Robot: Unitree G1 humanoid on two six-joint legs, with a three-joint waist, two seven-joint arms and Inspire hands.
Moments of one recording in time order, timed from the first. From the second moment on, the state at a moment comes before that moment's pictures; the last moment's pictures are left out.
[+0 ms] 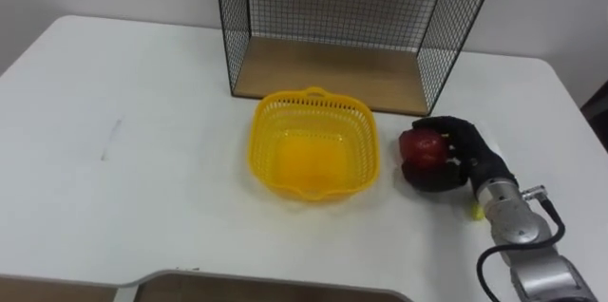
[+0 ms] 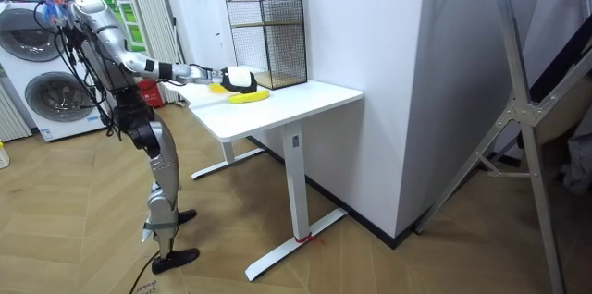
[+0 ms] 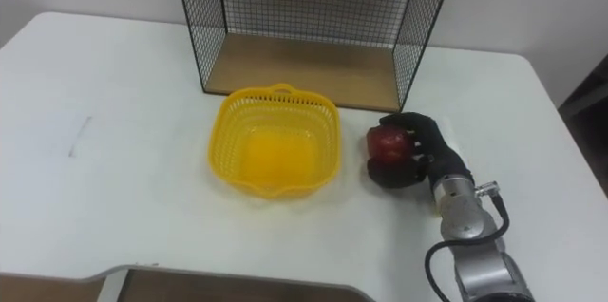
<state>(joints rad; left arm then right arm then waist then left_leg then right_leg) 0.23 0.22 0.06 1.02 0.37 0.10 0.08 -0.15 -0.36 0.04 0.54 -0.20 -0.05 -0.01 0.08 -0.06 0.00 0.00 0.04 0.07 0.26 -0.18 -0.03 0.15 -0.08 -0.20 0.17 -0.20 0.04</state>
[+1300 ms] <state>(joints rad) 0.26 0.18 0.07 1.04 0.41 0.10 0.06 -0.02 -0.31 0.02 -0.25 0.06 0.00 -0.02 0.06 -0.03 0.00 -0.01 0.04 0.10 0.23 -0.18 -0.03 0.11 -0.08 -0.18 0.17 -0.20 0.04</state>
